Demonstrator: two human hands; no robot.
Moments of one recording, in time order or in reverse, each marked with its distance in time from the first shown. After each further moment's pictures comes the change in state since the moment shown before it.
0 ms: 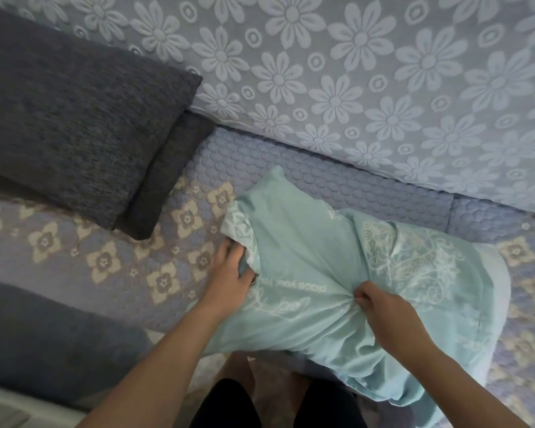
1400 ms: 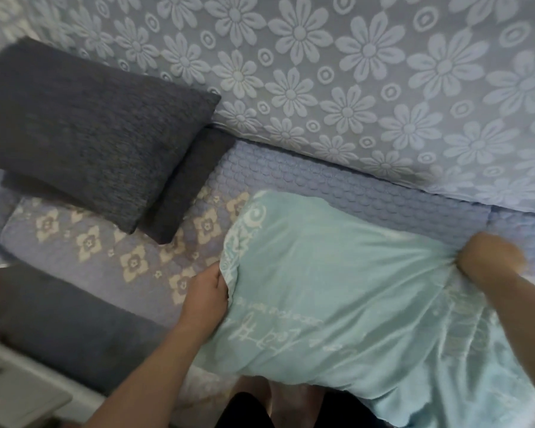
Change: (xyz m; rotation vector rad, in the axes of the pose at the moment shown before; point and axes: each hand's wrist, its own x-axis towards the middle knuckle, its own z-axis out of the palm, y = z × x) left_hand -0.037 0.026 -0.035 0.041 0.219 -0.219; right_hand 0.137 0.123 -0.086 -0.328 0.094 0.575
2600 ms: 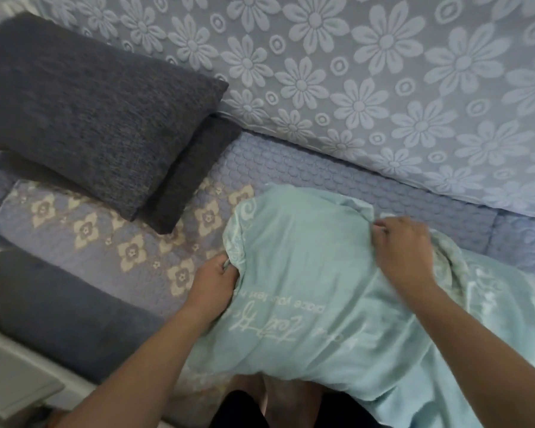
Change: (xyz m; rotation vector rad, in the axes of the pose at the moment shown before) left_hand 0.014 -0.006 0.010 -0.126 -0.088 -0.107; right_hand -0.088 -0.110 0.006 0.411 0.466 -0.618
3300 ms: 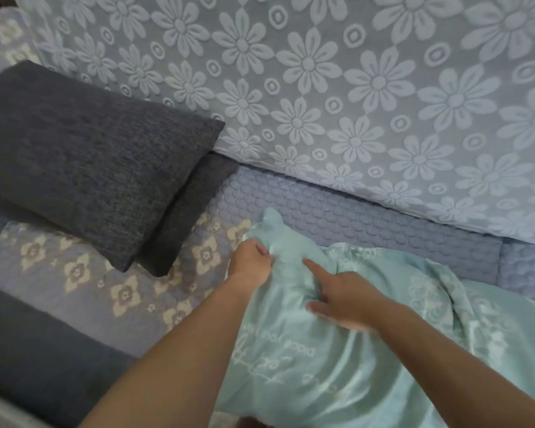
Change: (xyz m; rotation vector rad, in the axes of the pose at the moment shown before) left_hand 0.117 0.064 0.047 0.184 0.003 -0.105; right_hand 0.012 -0.070 0.020 0.038 -0.803 -0.299
